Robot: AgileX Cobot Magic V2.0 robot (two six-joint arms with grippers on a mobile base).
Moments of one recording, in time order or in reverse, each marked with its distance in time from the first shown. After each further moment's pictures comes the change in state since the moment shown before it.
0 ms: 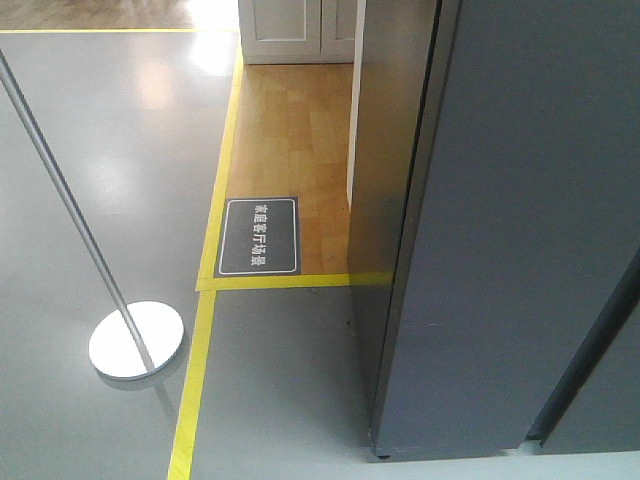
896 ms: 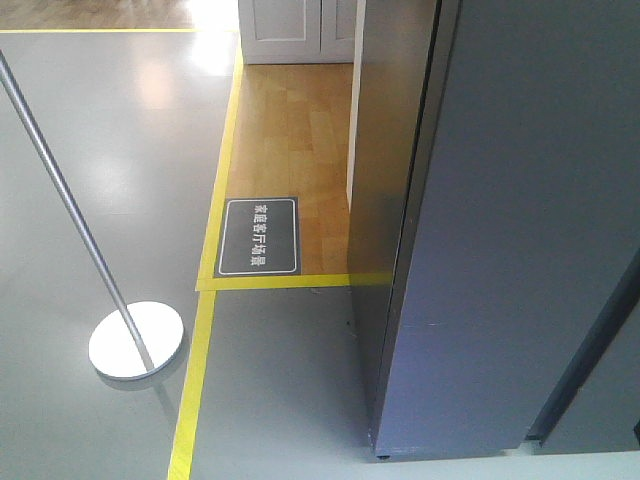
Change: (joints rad) left arm 0.000 0.000 0.000 0.000 0.000 0.000; right arm 0.132 0.002 0.000 0.016 0.134 -0.016
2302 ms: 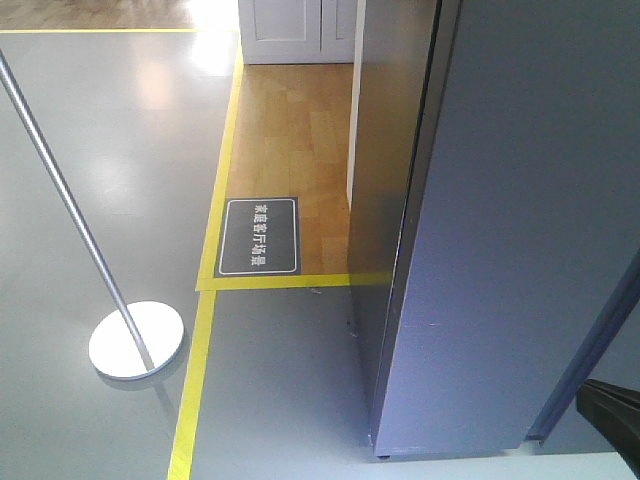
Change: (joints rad) left arm 0.000 0.000 0.000 0.000 0.000 0.000; right arm -0.148 0.390 -0.457 0.832 0.510 -1.064
